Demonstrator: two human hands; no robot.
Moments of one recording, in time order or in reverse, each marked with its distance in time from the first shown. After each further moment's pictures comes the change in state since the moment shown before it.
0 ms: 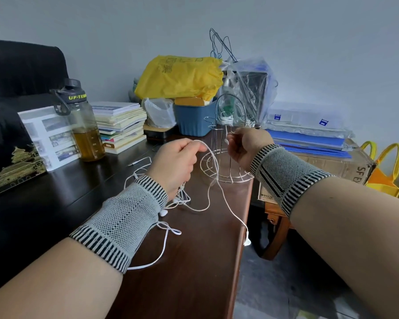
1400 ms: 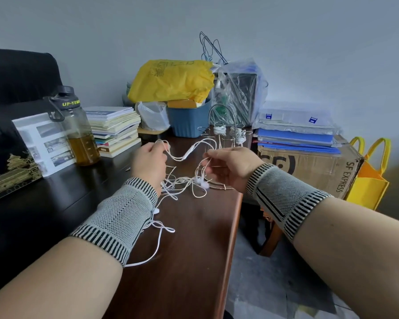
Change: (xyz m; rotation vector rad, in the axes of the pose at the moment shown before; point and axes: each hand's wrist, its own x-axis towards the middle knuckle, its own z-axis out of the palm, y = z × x) left_hand 0.022 -0.021 -0.013 -0.159 0.400 -0.094; right_hand -0.031 0.025 -0.025 -0.393 -0.332 -0.022
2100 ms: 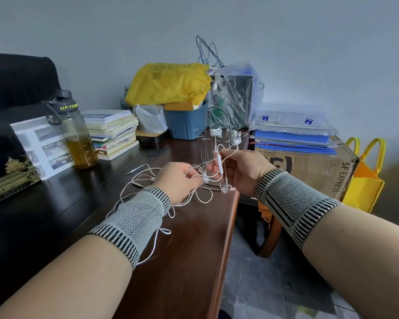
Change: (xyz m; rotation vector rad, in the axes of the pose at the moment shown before) left_hand -0.023 -0.014 0.019 0.869 -0.369 0.237; right_hand -0.010 0.001 -0.020 0.176 -0.001 0.032
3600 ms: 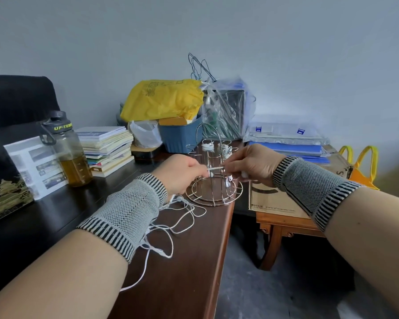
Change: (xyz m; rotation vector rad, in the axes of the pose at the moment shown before) left_hand 0.015 0.057 -0.027 -0.216 -0.223 0.022; right_hand -0.005 -0.053 -0.037 -0.721 -0.015 -0.183
